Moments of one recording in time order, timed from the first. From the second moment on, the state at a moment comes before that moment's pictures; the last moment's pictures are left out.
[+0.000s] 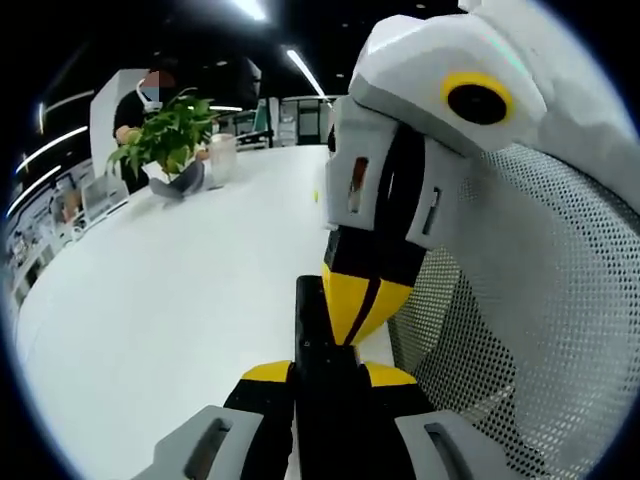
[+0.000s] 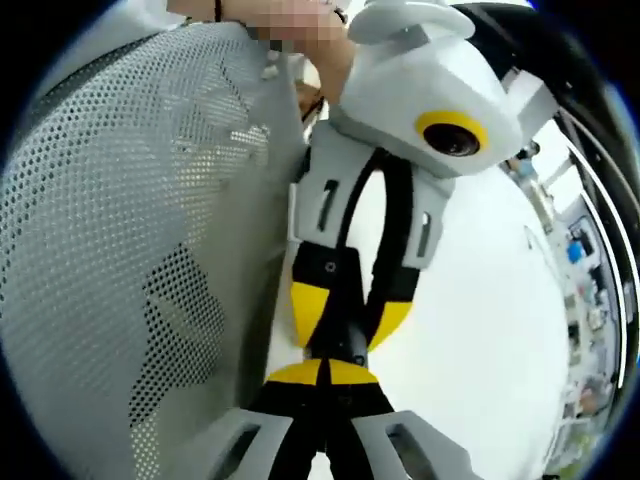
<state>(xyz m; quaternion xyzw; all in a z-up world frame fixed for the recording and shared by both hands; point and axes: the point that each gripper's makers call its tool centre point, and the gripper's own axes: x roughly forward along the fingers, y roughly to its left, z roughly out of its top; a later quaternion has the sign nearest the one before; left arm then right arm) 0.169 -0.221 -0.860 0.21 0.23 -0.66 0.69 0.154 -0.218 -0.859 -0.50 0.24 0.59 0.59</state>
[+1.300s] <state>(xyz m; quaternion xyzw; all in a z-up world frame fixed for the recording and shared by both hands) 0.169 -0.222 -0.861 0.21 0.23 -0.66 0.69 0.152 -0.217 -0.862 -0.57 0.20 0.62 0.50</state>
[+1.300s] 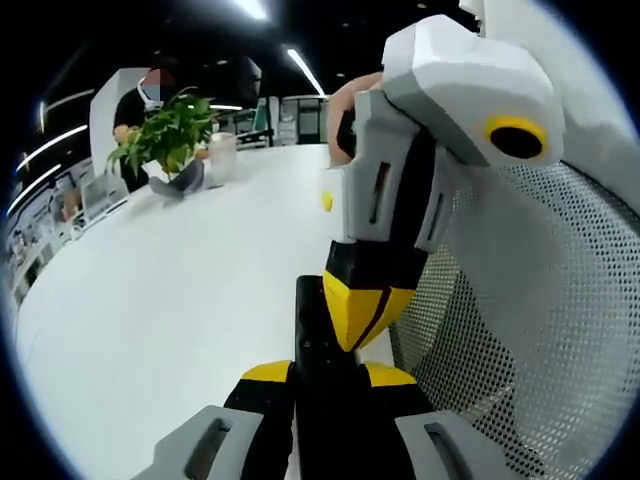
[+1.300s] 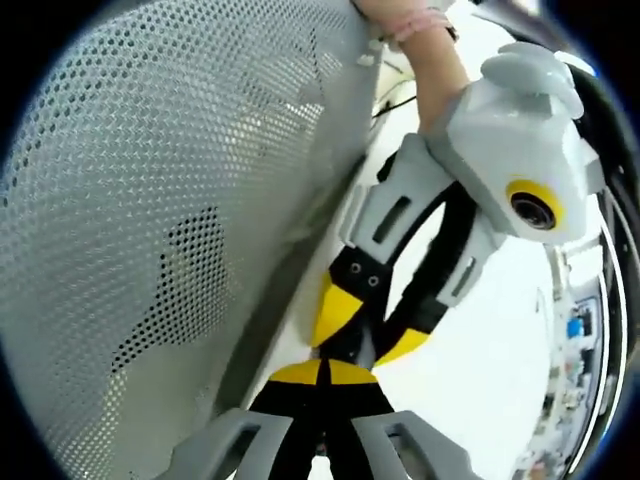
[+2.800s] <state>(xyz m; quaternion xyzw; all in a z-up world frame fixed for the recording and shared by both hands) 0.155 -0.231 -0.860 0.22 0.22 -0.68 0.66 0.159 -0.223 -0.855 -0.41 0.35 0.56 0.63</state>
